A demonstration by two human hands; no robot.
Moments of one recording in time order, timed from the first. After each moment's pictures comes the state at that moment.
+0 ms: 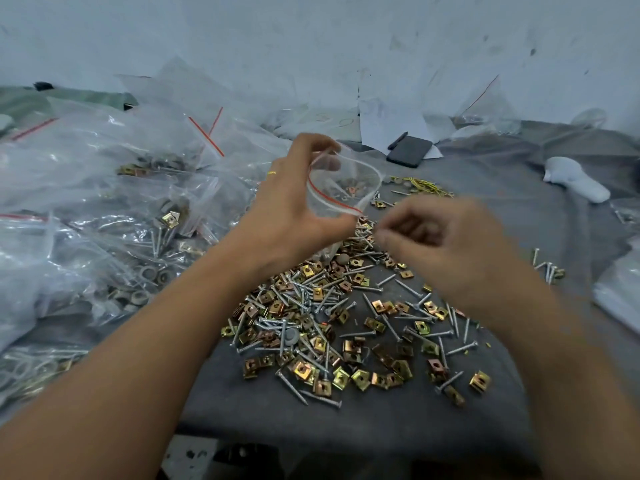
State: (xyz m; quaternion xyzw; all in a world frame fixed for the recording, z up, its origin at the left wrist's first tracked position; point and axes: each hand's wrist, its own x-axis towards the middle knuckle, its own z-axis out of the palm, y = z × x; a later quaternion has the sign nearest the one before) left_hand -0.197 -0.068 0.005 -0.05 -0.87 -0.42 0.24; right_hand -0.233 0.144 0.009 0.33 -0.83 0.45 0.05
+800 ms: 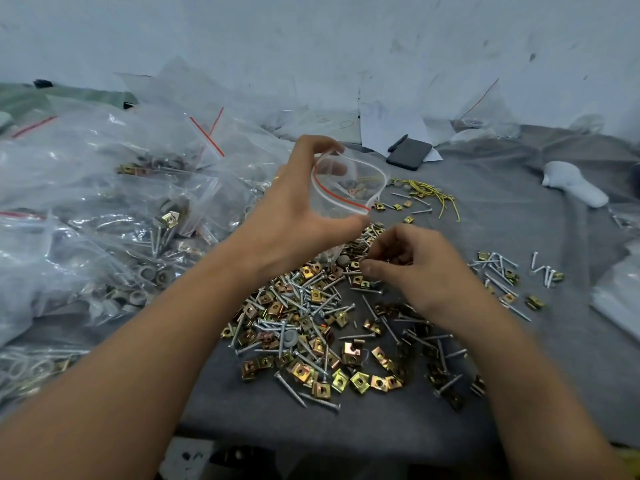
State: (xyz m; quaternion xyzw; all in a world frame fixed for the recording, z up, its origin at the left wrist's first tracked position) left_hand -0.198 -0.068 0.002 -0.06 -0.86 -0.46 0.23; right_hand -0.248 0.129 -0.028 0.21 -0.87 0.44 -0.06
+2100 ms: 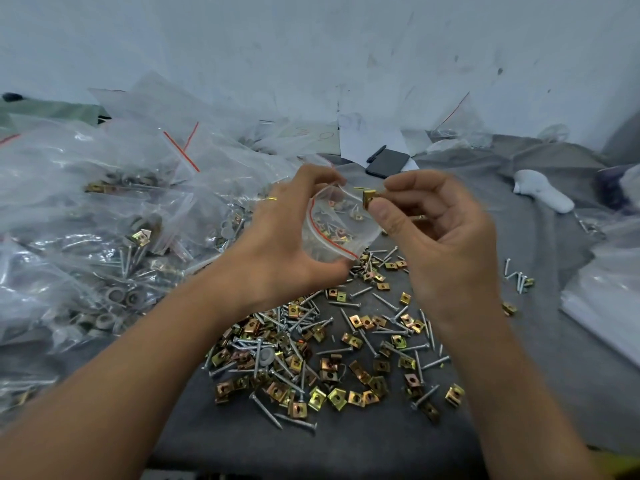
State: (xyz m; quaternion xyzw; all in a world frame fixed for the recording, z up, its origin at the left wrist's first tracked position) left_hand -0.193 -0.056 0.000 -0.12 -0.89 -0.39 0.21; right_hand -0.238 0.135 -0.003 0.27 -0.67 0.67 0.17
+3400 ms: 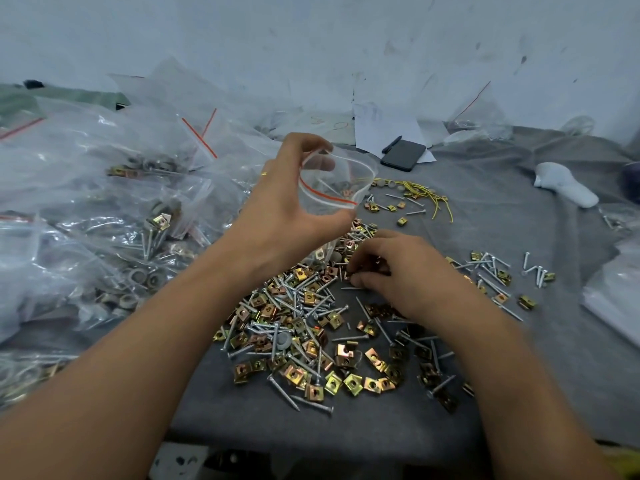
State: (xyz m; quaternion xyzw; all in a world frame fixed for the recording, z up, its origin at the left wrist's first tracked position) left_hand -0.201 -0.068 0.002 -0.06 -0.86 -0.44 0.27; right_hand -0.258 0.124 -0.025 0.32 -0.92 0.21 -0.04
